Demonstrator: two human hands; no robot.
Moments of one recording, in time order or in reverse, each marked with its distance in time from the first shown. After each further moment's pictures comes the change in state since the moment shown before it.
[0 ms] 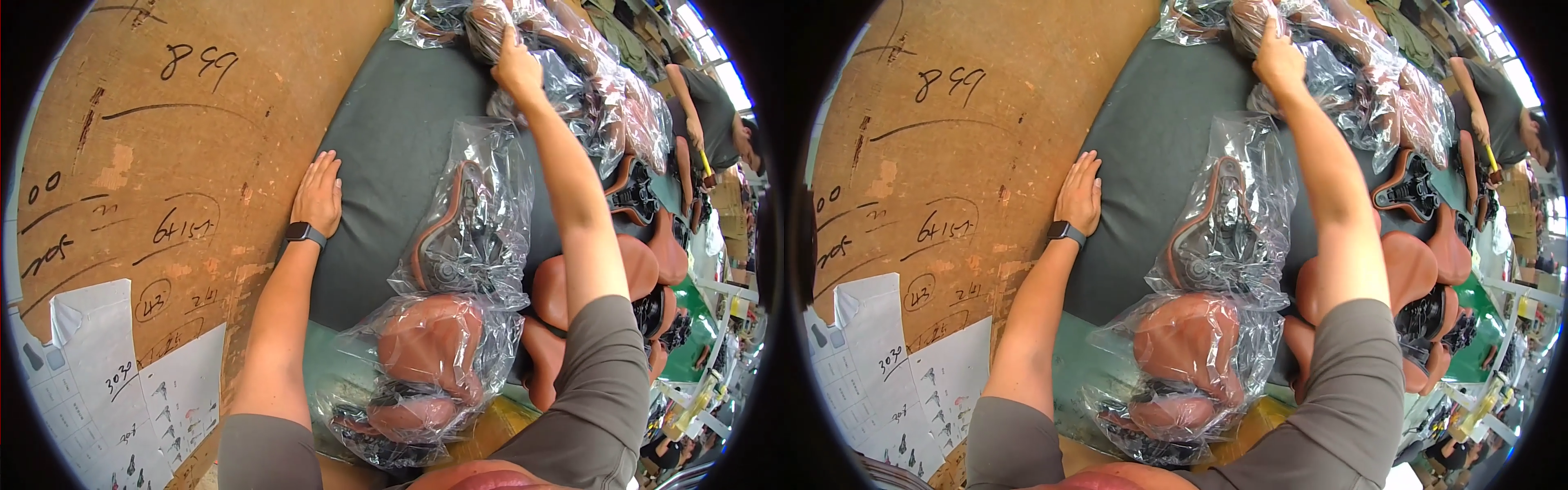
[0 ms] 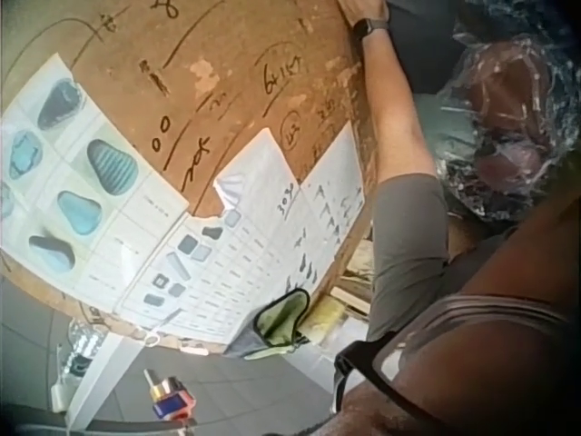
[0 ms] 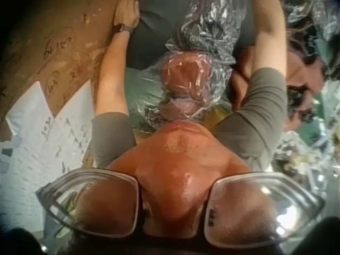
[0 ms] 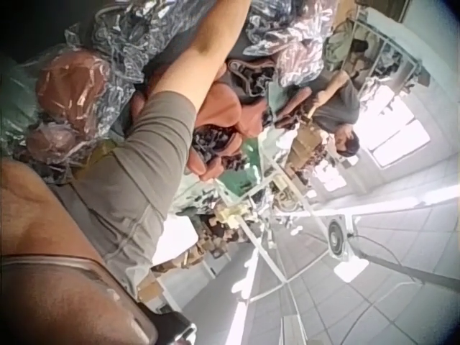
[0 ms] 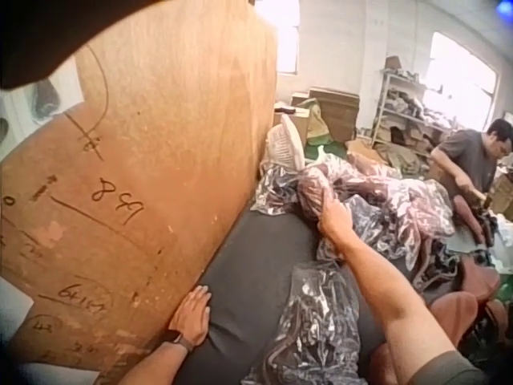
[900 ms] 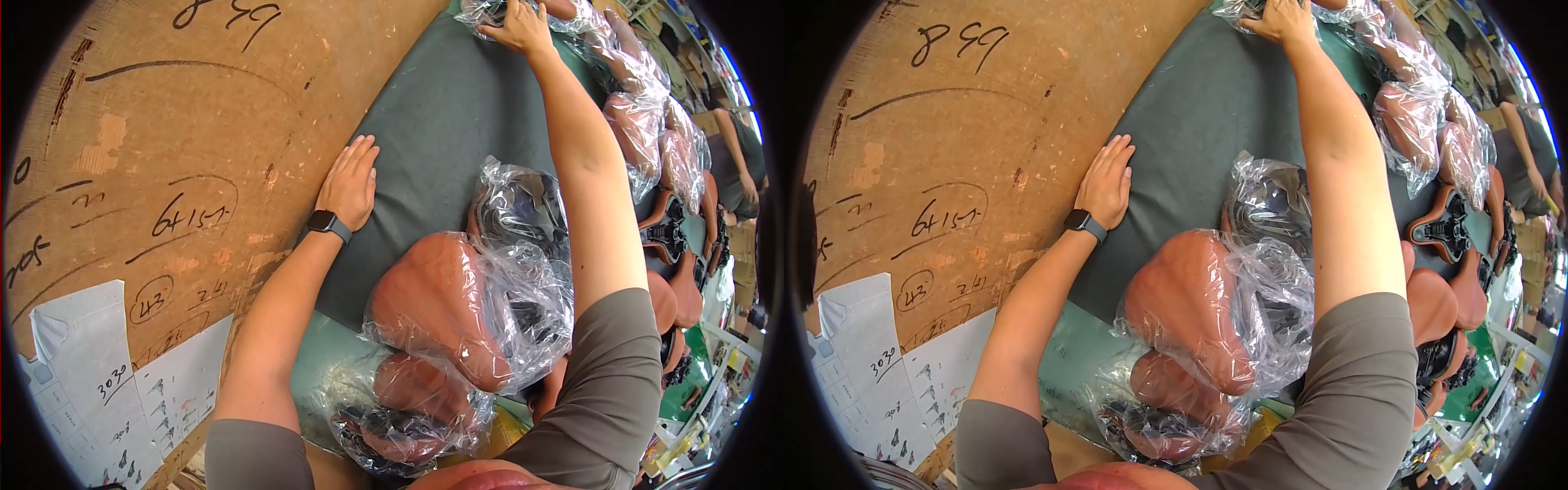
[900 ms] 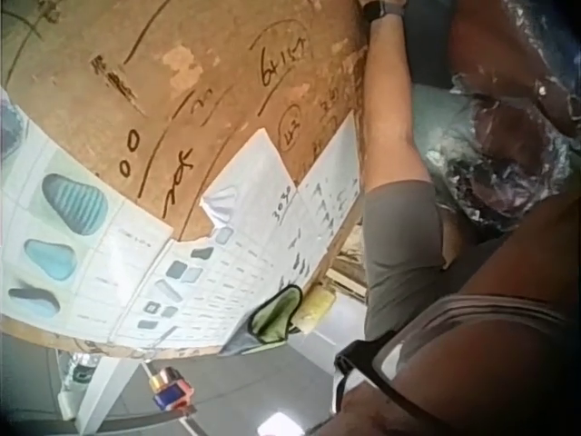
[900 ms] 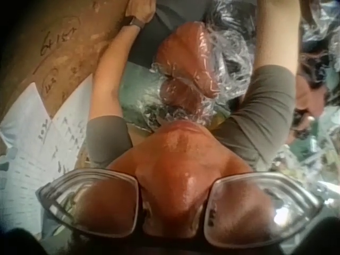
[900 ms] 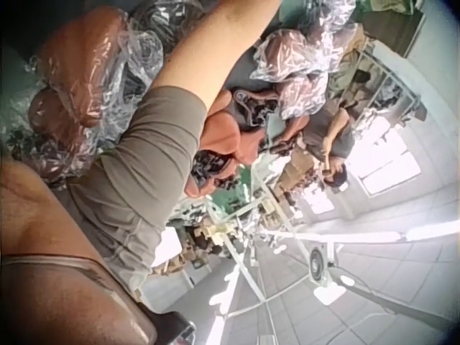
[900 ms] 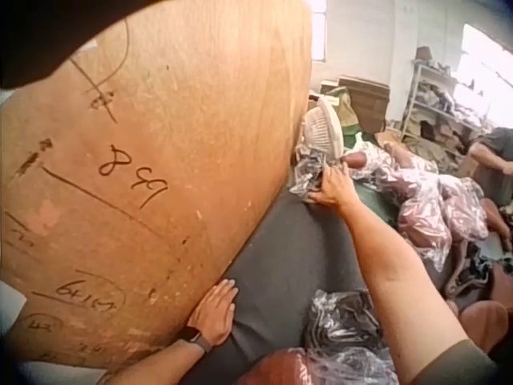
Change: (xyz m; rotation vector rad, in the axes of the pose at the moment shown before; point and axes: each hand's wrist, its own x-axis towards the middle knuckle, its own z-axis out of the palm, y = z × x) left_hand -0.003 -0.006 0.000 -0.006 -0.009 0.017; right_hand 0.099 -0.078 0.048 0.392 0.105 -0.591
